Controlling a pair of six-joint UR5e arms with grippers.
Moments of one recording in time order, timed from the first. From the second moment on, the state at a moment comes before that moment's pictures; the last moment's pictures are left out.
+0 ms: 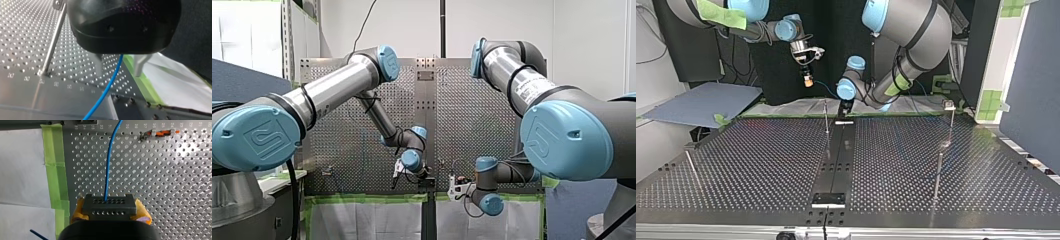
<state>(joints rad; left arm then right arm) -0.52 -2.61 -1.32 -2.82 -1.80 -1.57 2.04 -0.54 1.91 -1.32 1.45 1.59</state>
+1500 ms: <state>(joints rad) -0.50 -2.57 -1.45 -2.64 -1.81 -1.70 2.02 -0.65 1.92 -1.20 1.47 1.52</state>
